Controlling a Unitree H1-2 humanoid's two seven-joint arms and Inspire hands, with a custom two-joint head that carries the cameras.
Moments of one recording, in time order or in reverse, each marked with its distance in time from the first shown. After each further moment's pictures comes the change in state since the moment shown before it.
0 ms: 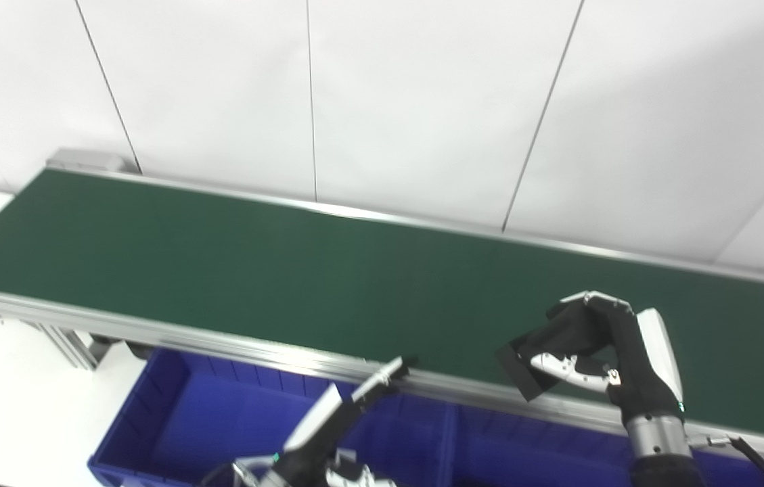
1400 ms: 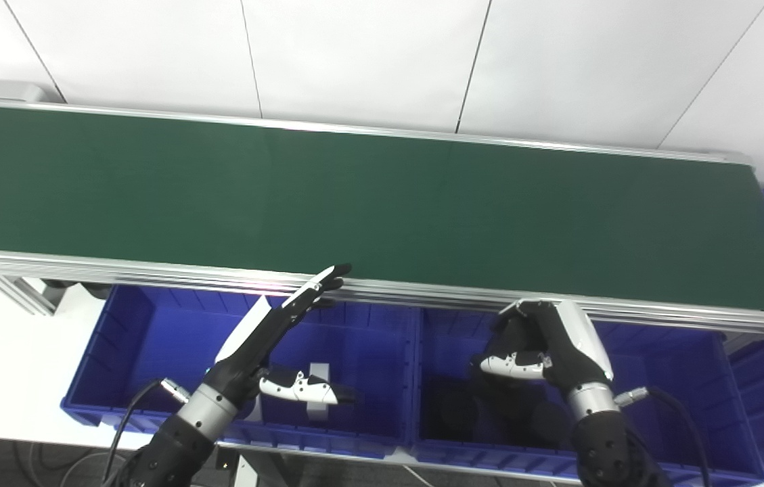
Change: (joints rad) left arm 0.029 0.094 0.078 -0.125 -0.074 0.104 -0.118; right arm 0.139 -0.031 0.104 0.113 -0.134 0.145 0.085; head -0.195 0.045
